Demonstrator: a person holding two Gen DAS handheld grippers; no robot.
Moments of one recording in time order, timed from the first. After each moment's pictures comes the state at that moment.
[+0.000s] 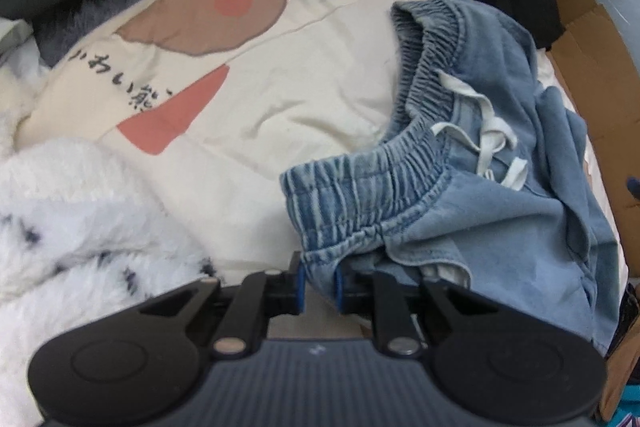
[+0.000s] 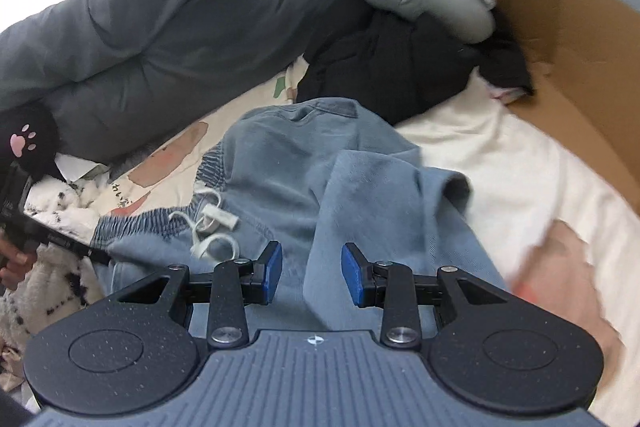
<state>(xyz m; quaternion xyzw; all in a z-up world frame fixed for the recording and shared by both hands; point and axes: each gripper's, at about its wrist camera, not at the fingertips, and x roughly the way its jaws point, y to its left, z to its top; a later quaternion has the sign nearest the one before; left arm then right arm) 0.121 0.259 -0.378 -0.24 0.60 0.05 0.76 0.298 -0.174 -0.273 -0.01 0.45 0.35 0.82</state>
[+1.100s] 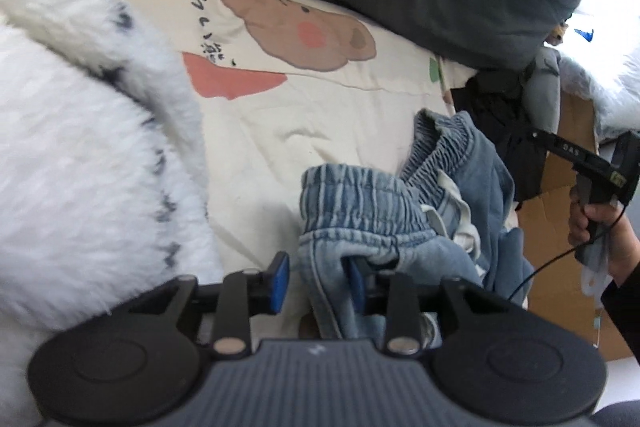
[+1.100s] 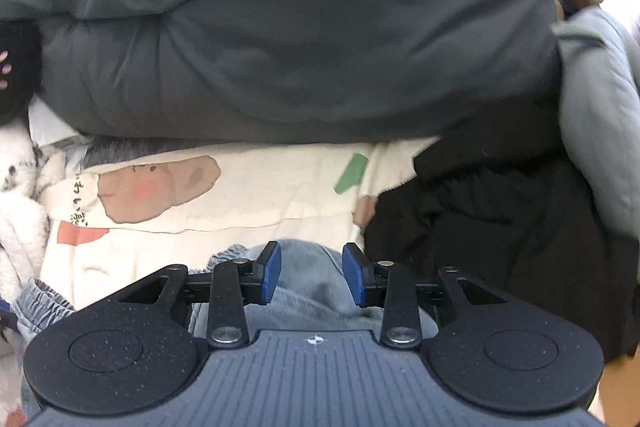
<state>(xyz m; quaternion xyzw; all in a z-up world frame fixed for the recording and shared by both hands) 0.054 0.265 -0.399 -0.46 0.42 0.13 0.78 0.456 0.057 -0.300 -0.20 0.39 0.46 0.77</state>
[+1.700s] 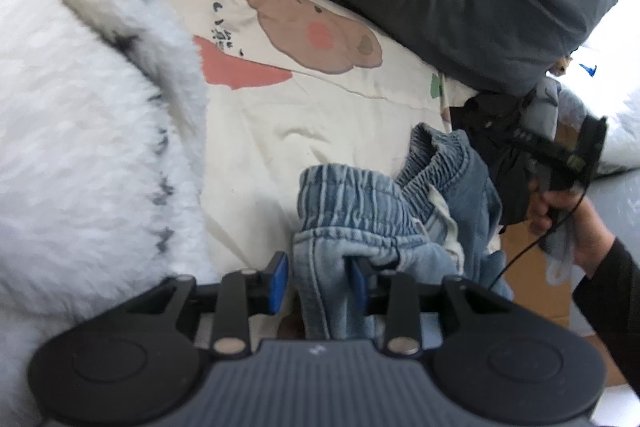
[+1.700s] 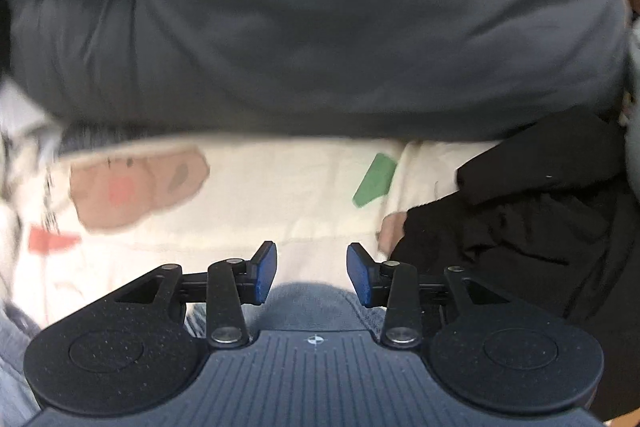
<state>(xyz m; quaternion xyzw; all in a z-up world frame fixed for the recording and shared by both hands) 0.047 0.270 -0.408 -0.52 0.39 0.13 0.75 0.470 0.127 -0.335 -0.25 0.42 0.45 0.75</state>
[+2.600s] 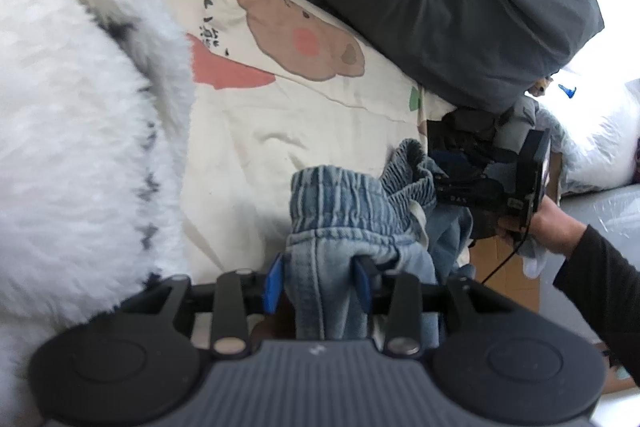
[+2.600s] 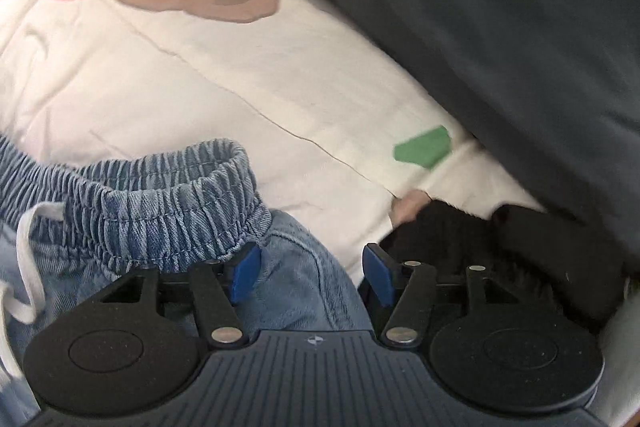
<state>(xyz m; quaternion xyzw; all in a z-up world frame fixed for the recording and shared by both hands) 0.049 0.270 -0.415 -0.55 0.35 0.11 0.75 0.447 0.149 -0.380 -0.55 0.34 0.49 0.59</state>
